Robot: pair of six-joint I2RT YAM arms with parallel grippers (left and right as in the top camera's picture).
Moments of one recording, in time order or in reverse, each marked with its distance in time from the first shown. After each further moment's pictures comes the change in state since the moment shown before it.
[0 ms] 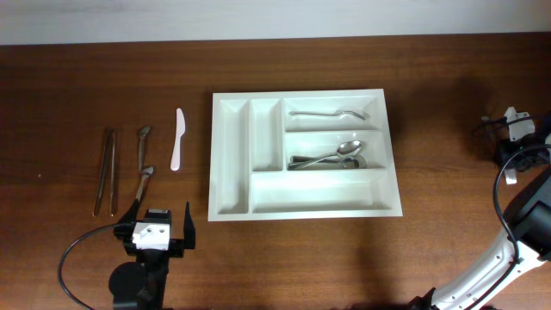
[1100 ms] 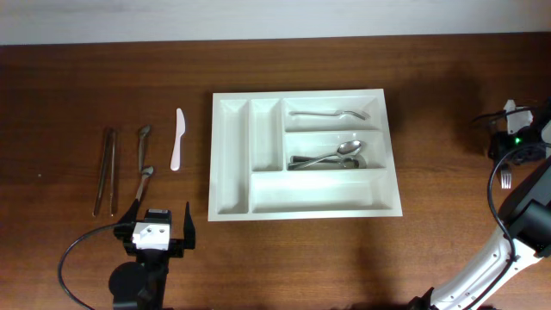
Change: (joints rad) left arm 0.000 0.000 0.000 0.000 0.000 0.000; right arm 0.040 0.002 0.060 -0.079 0.053 0.108
